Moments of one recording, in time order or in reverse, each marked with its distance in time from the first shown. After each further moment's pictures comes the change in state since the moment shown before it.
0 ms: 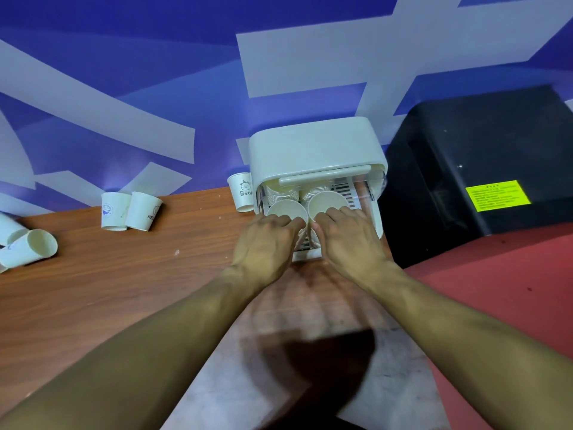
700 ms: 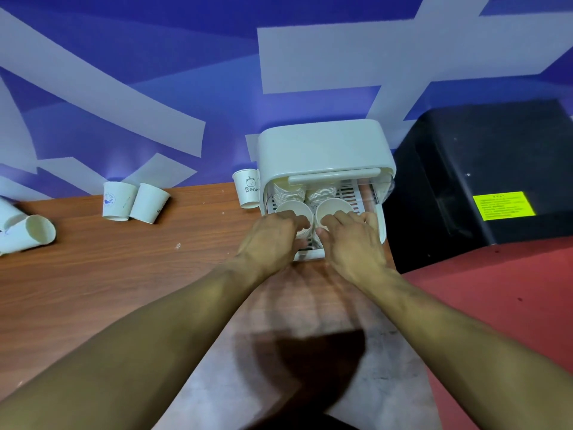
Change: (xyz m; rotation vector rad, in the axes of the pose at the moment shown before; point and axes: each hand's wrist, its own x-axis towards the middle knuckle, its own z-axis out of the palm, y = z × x) left_hand 0.005 -0.010 0.001 -0.266 -0.126 -0.102; right_hand -0.003 -0.004 0.010 0.009 -0.101 0.105
